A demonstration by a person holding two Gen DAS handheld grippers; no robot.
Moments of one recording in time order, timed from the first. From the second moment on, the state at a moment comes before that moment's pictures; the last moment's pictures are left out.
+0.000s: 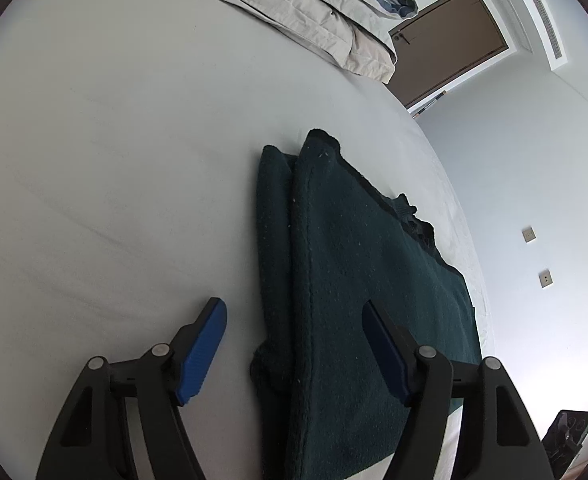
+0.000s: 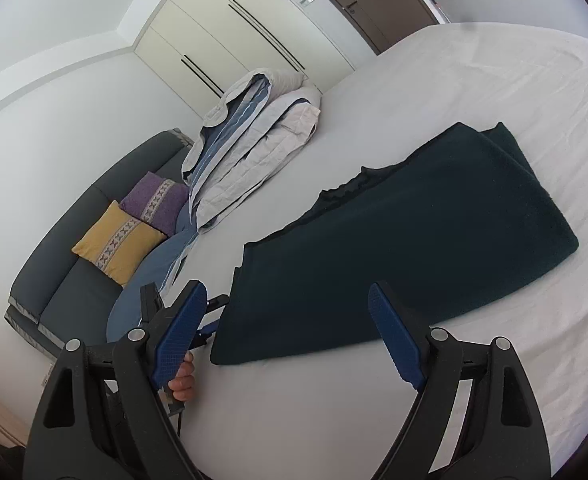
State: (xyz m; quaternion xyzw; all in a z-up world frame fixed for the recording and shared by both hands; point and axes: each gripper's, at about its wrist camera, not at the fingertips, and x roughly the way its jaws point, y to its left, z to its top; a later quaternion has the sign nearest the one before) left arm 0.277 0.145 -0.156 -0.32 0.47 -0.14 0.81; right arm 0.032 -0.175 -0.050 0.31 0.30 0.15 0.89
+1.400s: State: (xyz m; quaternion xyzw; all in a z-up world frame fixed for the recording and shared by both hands) left arm 0.253 0.157 -0.158 -0.36 0.47 -0.22 0.78; right arm 0.218 -0.077 -0.104 0.32 0.44 0.25 0.80
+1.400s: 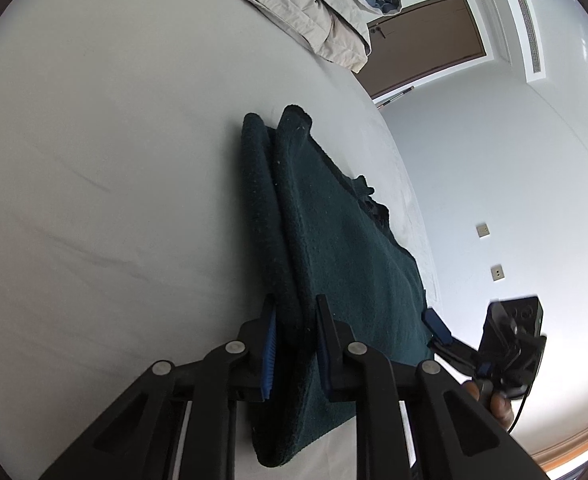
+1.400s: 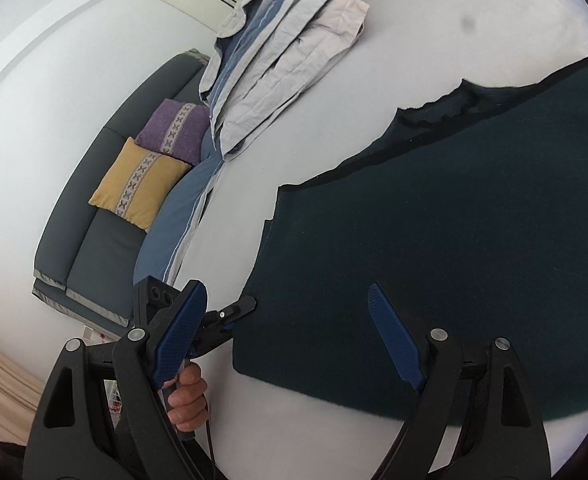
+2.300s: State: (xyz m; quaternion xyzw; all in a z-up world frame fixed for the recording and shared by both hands) left arm 0.299 -0.098 -0.073 -0.18 0.48 -0.32 0.80; right arm 0.287 -0.269 -0.151 0.49 0.42 0.23 0.73
